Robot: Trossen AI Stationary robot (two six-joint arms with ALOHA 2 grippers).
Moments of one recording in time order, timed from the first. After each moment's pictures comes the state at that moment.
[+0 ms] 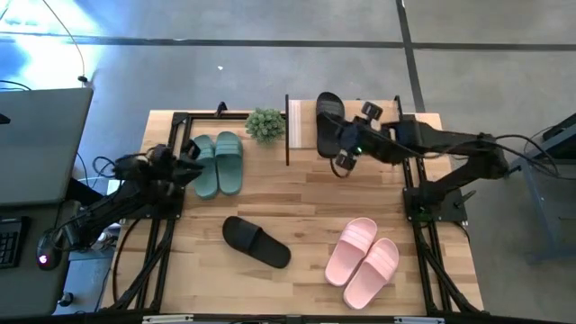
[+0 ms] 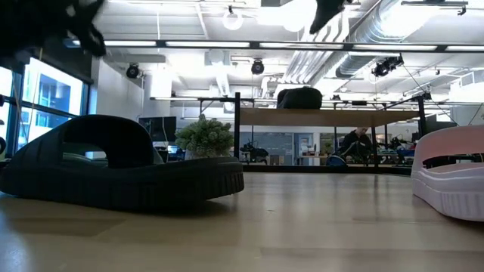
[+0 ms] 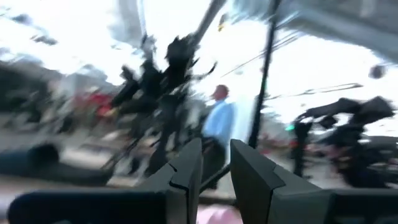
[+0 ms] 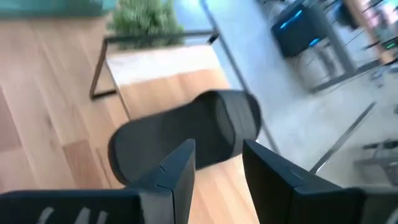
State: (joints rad) left arm 0.72 0.01 0.07 0.51 0.67 -0.57; right arm -0.02 1.39 1.56 -1.09 0.73 0.01
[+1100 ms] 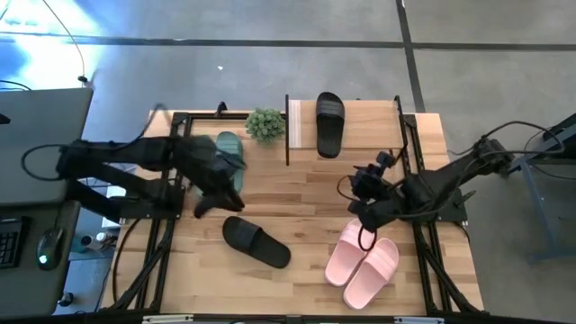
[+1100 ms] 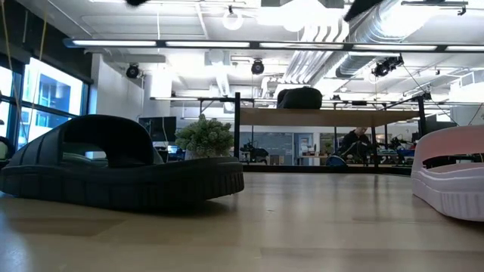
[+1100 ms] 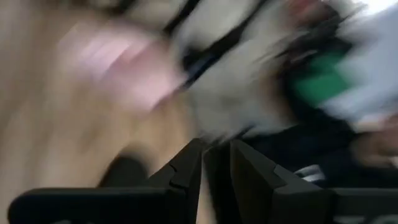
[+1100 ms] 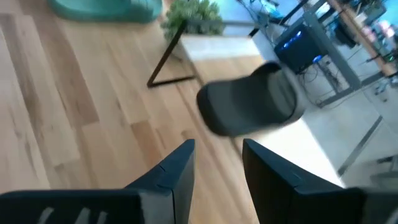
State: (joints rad) left arm 0.08 1.06 1.11 -0.65 0.45 -0.41; right arm 0.46 1.33 1.28 -1.22 0.97 0.60
